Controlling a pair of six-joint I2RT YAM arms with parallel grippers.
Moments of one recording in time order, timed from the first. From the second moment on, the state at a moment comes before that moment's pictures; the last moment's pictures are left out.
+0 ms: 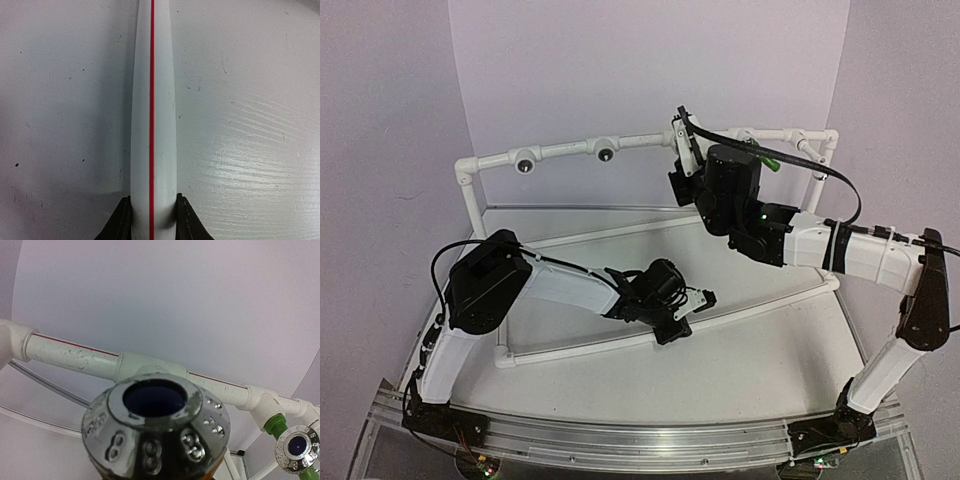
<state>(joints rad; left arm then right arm) -1.08 2.29 1.58 -0.15 0.14 0.23 0.91 1.65 1.41 0.26 0.78 -0.35</state>
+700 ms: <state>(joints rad) -1.08 2.29 1.58 -0.16 0.14 0.23 0.91 1.65 1.43 0.21 0.76 -0.14</state>
